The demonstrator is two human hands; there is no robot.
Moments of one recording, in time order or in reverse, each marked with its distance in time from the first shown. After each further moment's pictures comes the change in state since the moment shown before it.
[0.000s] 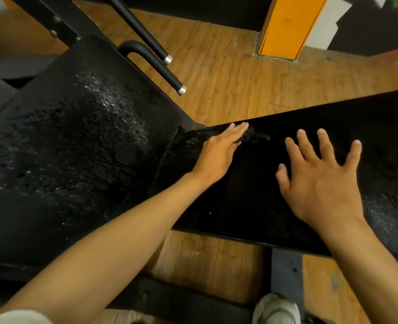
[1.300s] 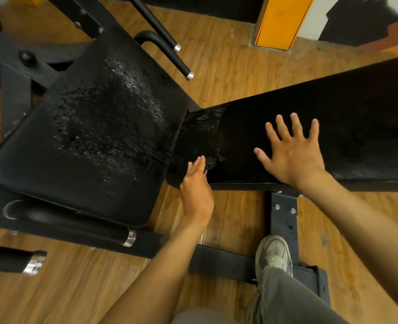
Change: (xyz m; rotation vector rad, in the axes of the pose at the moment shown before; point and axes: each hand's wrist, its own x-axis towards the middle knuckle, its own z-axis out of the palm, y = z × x) left_hand -0.189 0.033 -0.005 0.082 0.350 -0.561; right_hand -0.031 -0.022 0.002 -0.025 -0.051 -0.119
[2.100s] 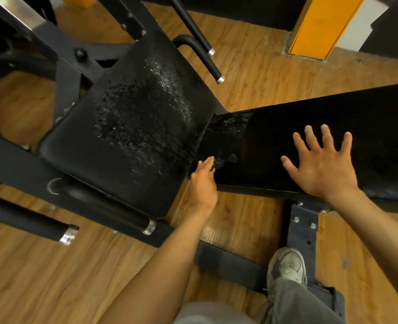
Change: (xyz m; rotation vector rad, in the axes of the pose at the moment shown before) left_hand 0.024 -0.026 -0.015 -0.033 -0.011 -0.036; right_hand -0.003 0.000 0.004 -0.019 0.048 -0.030
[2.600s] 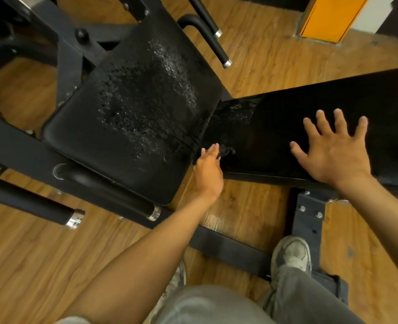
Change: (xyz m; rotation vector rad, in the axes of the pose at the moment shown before) left_hand -0.001 0.000 -0.006 0.141 -0.052 0.016; right_hand 0.000 0.000 -0.008 0.046 -0.033 -0.017
